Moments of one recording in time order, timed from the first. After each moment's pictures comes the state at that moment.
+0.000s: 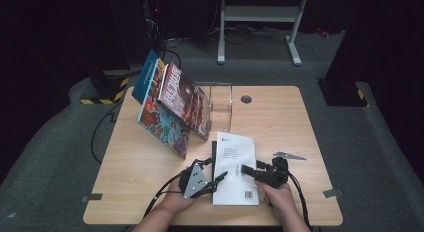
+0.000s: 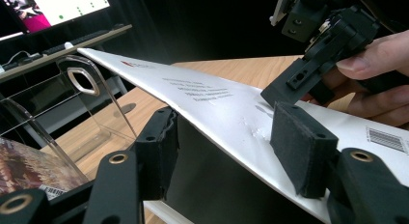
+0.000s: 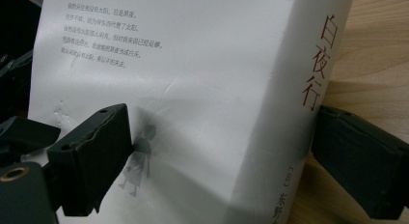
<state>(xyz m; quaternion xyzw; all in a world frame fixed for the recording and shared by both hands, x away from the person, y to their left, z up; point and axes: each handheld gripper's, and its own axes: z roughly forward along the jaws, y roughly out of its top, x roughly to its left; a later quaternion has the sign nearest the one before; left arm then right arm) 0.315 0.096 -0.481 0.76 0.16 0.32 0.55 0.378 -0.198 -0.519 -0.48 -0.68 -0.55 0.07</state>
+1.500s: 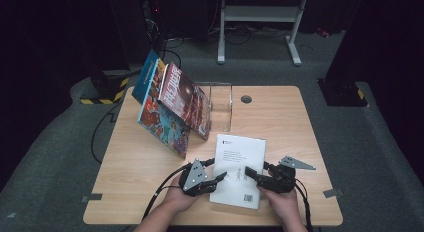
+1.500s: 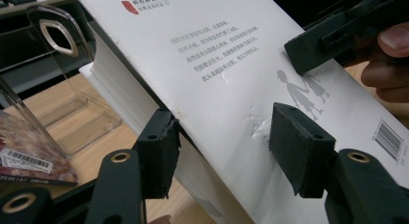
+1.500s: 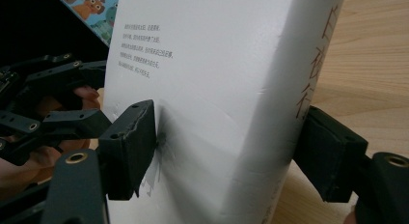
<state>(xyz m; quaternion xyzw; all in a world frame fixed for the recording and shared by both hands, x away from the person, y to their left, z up) 0.325 0.098 -0.482 0.78 0.22 0.24 0.54 0.345 -0.202 -0.491 -0.43 -0.69 -0.57 -0.05</state>
